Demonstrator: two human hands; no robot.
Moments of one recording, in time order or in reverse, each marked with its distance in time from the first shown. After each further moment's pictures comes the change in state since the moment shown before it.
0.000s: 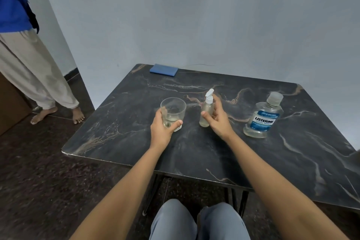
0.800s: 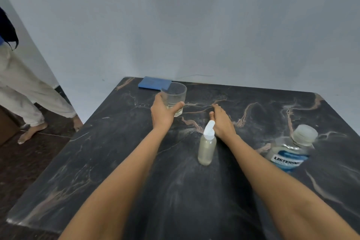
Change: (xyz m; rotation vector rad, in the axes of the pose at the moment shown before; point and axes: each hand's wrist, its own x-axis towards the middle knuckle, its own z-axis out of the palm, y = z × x) left_hand 0.163 0.034 0.066 0.118 0.066 0.016; right_hand 0.134 0.074 -0.012 -0.490 0.026 0.266
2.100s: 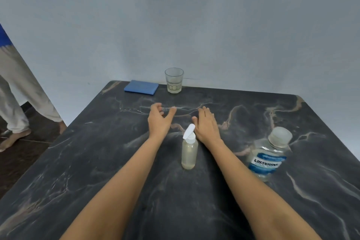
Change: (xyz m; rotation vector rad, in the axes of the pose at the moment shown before) left_hand -0.005 -0.007 0.042 -0.067 -0.037 -0.082; right_hand 0.011 0.005 0.009 -0.162 0.075 -0.067
